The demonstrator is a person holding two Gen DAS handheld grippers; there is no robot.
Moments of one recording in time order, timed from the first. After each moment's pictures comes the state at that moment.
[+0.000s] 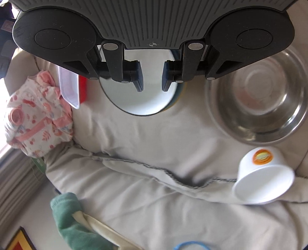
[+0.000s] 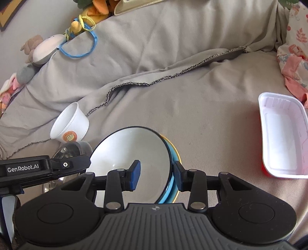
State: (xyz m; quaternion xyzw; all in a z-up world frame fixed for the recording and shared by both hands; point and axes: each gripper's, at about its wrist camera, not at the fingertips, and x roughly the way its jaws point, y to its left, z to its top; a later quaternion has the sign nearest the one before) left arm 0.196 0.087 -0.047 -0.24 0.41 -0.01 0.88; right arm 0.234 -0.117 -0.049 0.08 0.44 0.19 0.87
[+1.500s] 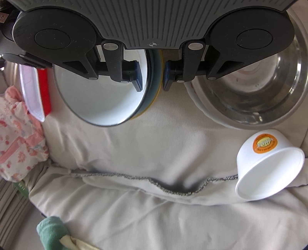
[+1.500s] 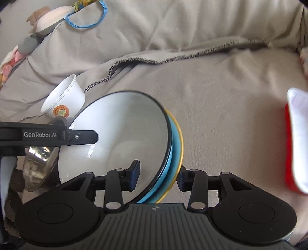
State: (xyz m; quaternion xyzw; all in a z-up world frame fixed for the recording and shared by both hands) left arm 0.241 0.106 -0.086 -0.16 0.44 0.01 0.88; right arm 0.253 -0.092 -0.101 0.01 0.44 0.22 0.87
